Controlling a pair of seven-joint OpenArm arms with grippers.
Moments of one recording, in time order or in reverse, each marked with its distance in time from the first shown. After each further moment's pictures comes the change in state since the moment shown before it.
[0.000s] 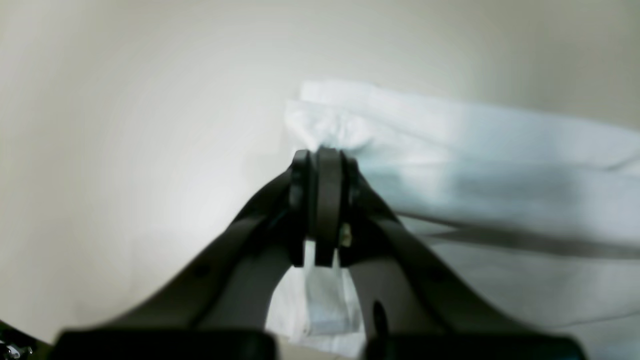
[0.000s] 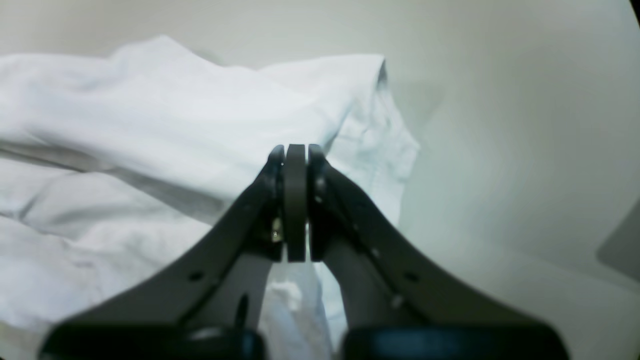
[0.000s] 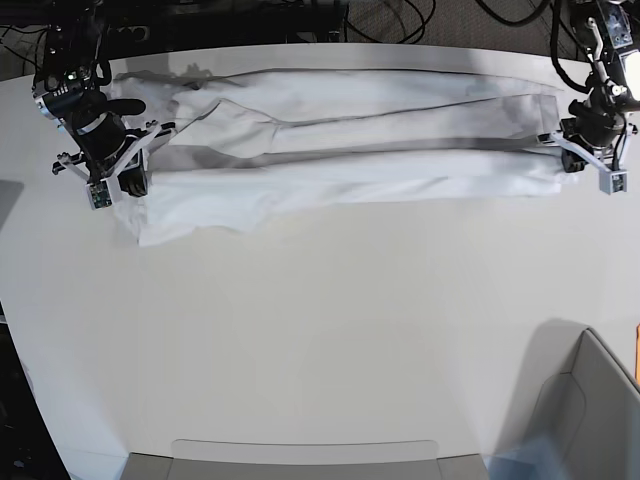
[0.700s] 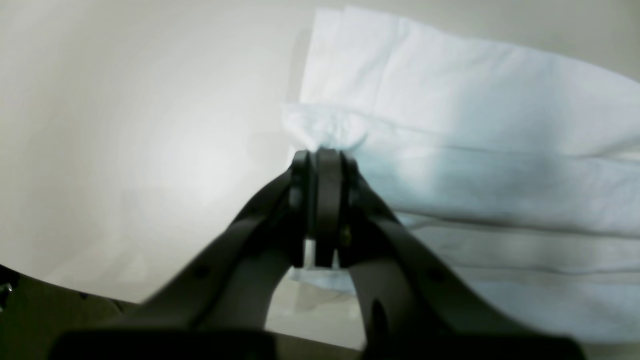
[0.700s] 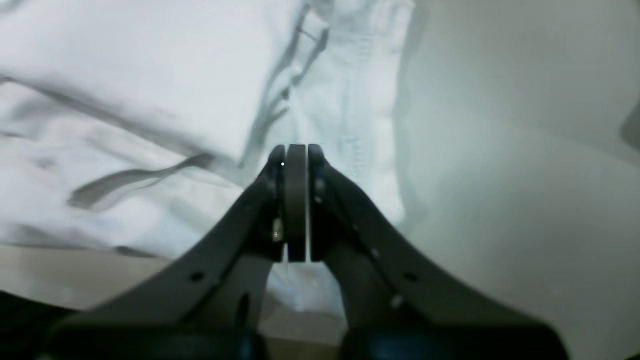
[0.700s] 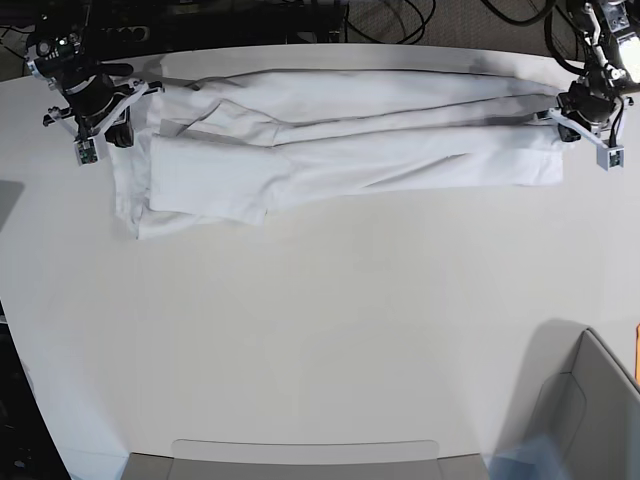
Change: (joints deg) left arm 2.7 1.9 -1.6 -2.9 0.0 -0.2 5.9; right arm -10.6 0.1 5.6 0.4 3.8 -0.1 0.5
